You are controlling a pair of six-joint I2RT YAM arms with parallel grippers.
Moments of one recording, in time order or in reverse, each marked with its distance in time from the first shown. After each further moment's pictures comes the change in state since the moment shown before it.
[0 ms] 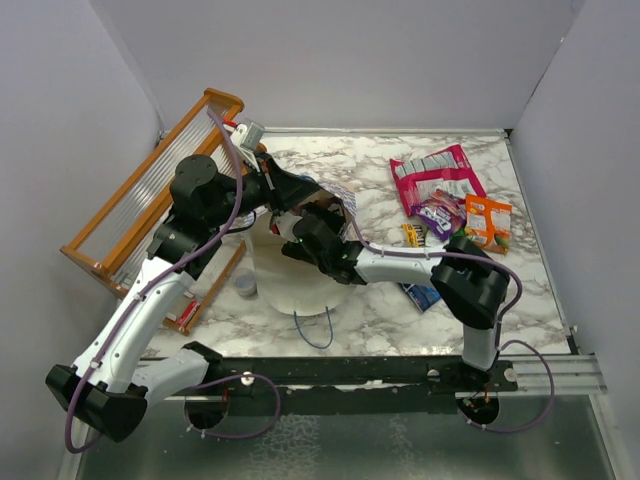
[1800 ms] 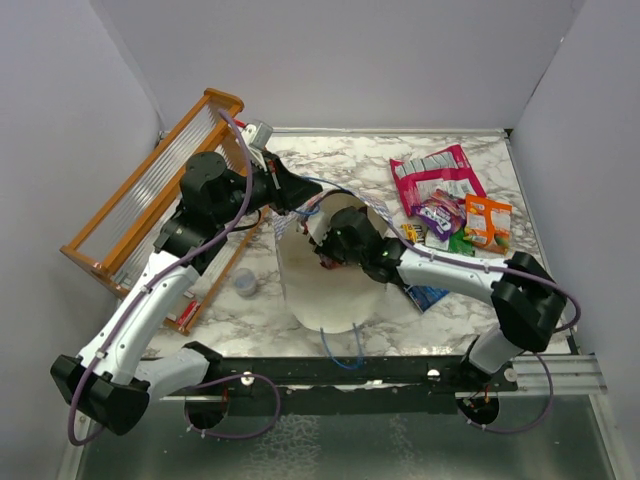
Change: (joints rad) left arm 0.000 0.034 0.000 -0.016 -0.020 0.029; right arm -0.088 -0.248 -0.158 -0.058 -0.404 0.127
